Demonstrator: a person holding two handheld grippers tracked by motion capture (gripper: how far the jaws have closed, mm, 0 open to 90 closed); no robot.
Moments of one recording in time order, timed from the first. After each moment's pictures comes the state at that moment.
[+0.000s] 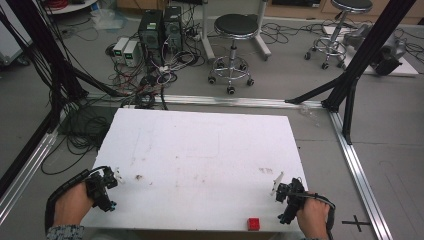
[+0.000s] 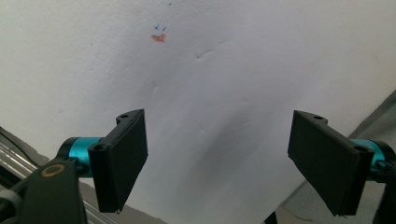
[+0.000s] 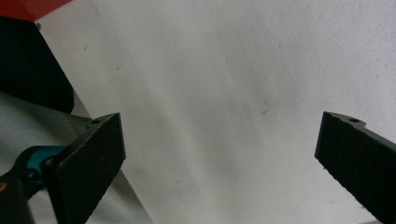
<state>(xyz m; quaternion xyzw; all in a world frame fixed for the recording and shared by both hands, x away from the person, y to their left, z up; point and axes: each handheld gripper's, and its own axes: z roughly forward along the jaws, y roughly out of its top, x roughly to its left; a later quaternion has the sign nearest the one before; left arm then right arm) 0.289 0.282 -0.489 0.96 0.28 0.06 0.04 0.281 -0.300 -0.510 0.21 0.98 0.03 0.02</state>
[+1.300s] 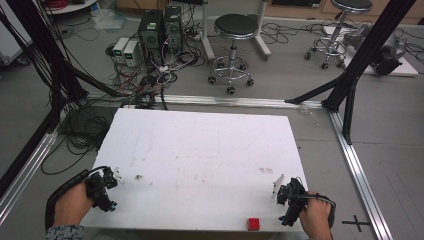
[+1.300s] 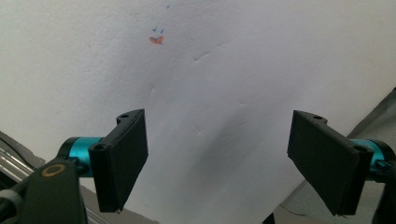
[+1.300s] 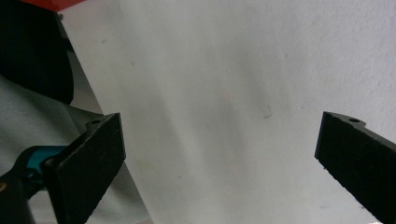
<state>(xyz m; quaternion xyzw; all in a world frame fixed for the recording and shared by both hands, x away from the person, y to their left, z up) 0.288 0.282 -0.490 0.96 0.28 0.06 0.05 0.275 -0.299 -0.503 0.16 0.99 0.05 0.03</state>
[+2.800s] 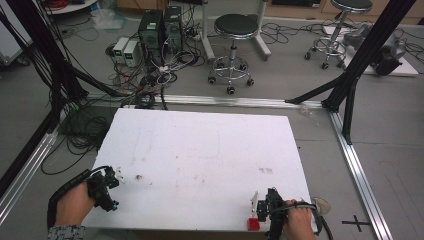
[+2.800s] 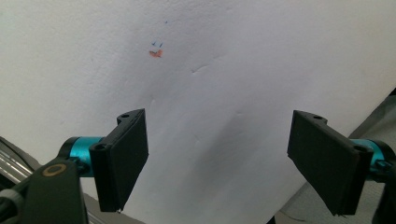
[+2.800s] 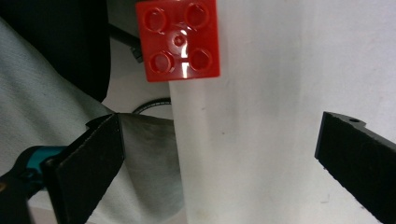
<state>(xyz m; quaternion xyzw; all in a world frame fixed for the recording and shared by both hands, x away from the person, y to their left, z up) 0.288 0.277 -0.487 0.96 0.27 0.07 0.05 0.242 -0.232 -0.507 0.05 1.00 0.01 0.01</state>
